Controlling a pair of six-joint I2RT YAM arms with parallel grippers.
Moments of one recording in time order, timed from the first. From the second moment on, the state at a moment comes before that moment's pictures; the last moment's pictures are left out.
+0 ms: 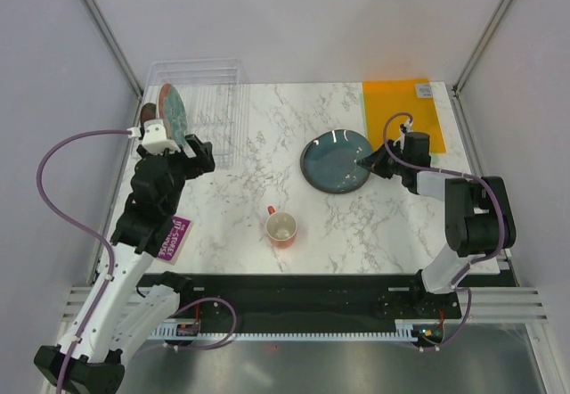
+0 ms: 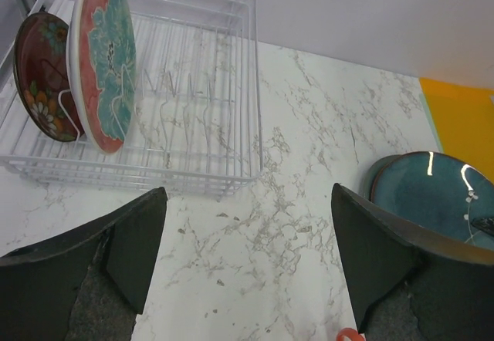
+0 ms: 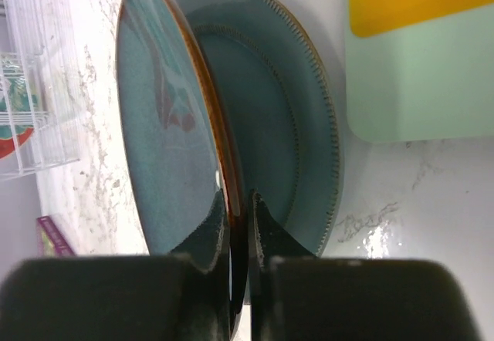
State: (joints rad) left arm -0.31 0.73 0.82 -0.22 -0.30 -0.30; right arm 0.03 1.68 0.78 0.28 -0.43 0.67
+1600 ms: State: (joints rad) left arm -0.10 1.39 1.11 -0.07 -0.52 -0.03; right arm 0.16 1.36 0.94 -0.27 0.01 0.31
